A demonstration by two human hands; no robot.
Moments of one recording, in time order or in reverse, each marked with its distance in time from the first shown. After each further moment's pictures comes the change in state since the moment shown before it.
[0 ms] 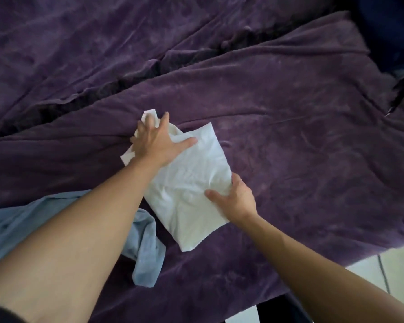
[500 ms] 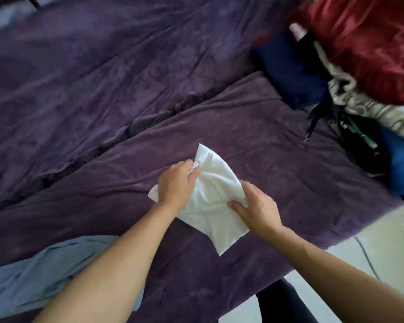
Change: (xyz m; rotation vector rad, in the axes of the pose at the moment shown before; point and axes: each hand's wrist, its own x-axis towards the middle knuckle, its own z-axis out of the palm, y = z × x) left_hand -0.089 0.148 -0.053 -0.210 0.218 0.416; right_hand -0.045 0.036 -0.174 -0.147 0.257 -0.341
